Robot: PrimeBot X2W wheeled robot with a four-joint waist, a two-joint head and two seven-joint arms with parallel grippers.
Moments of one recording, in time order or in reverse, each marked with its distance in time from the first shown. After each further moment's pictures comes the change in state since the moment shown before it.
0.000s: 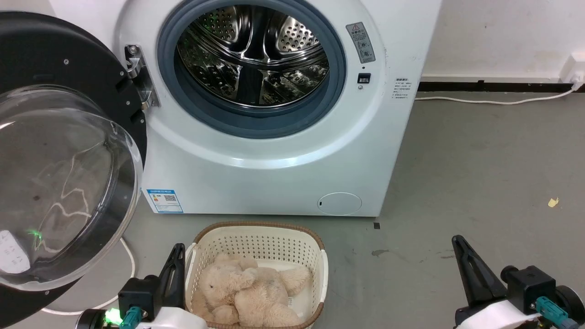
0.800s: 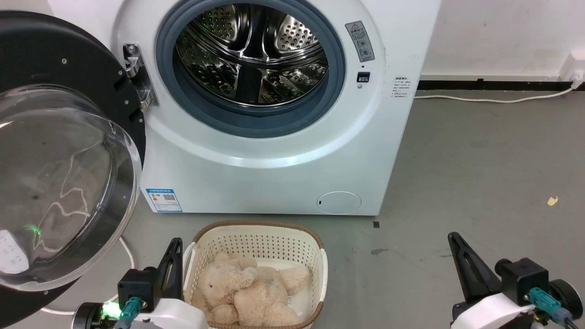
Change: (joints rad) left arm -0.020 -0.009 0.020 -0.014 0.026 -0.004 0.050; right arm -0.020 0.000 0.009 -0.003 -0.010 0.000 0.049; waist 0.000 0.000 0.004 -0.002
